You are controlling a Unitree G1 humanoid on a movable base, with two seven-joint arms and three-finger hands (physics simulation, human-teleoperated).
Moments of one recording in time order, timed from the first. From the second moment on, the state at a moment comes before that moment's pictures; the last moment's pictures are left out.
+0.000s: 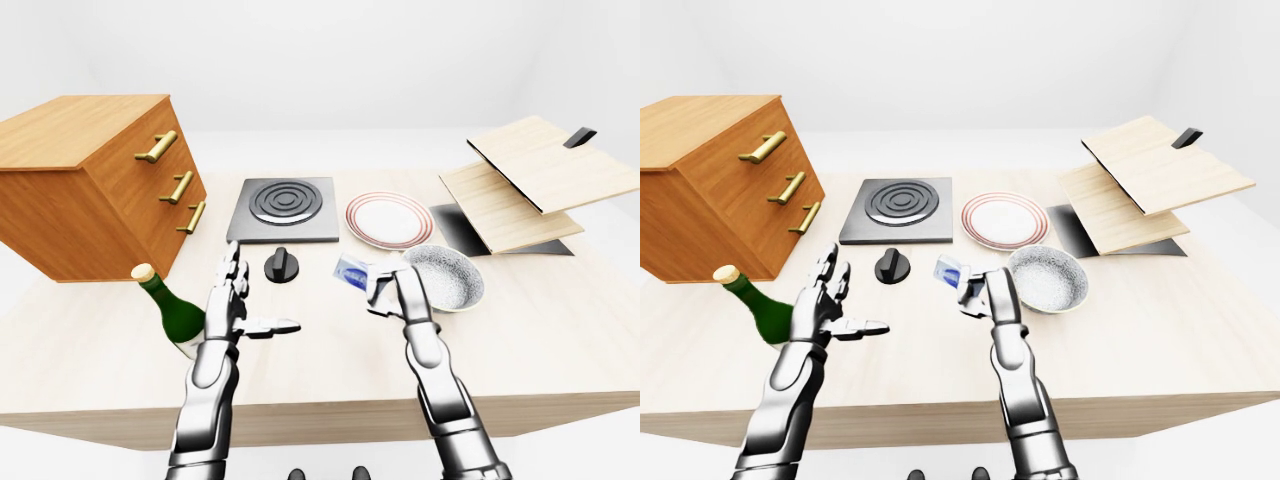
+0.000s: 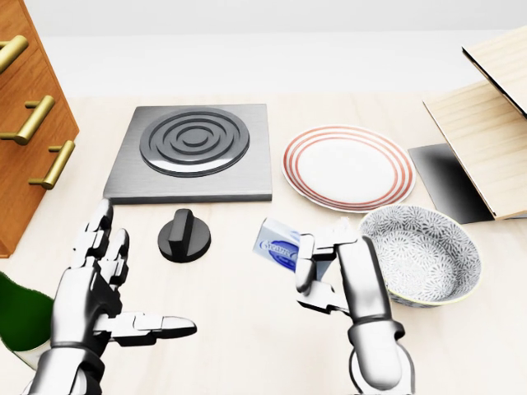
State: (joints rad) left arm -0.02 0.03 0.07 -0.09 -0.11 0.09 -0.07; right arm -0.11 0.02 0.09 0.08 -0.36 -0.09 -0.10
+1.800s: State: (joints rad) left arm -0.02 0.03 0.07 -0.07 -0.10 0.09 -0.07; right arm -0.22 -0.36 -0.24 0.19 -0.68 -0.09 0.11
